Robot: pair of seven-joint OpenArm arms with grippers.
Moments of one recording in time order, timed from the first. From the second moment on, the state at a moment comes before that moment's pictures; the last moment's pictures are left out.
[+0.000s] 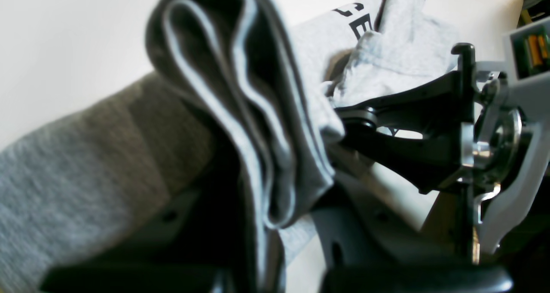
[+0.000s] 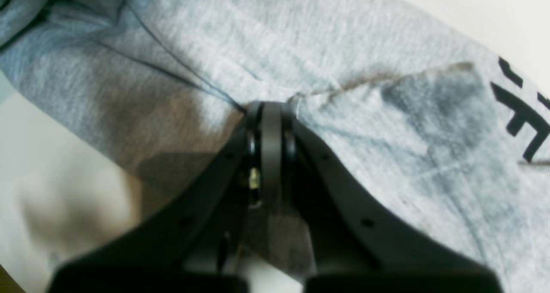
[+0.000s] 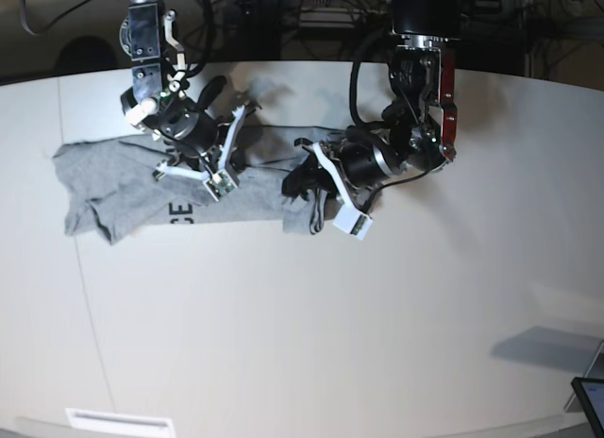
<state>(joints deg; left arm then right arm) 3.9 -2.9 -0.8 92.5 -38.8 -33.4 55.7 -13.8 -3.0 -2.9 98.5 -7.2 31.6 -39.4</state>
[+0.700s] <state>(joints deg) 2.8 -0.8 -0.8 92.7 -51.0 -33.4 55.7 -13.6 -1.8 -3.0 98.5 -7.2 32.0 -39.5</state>
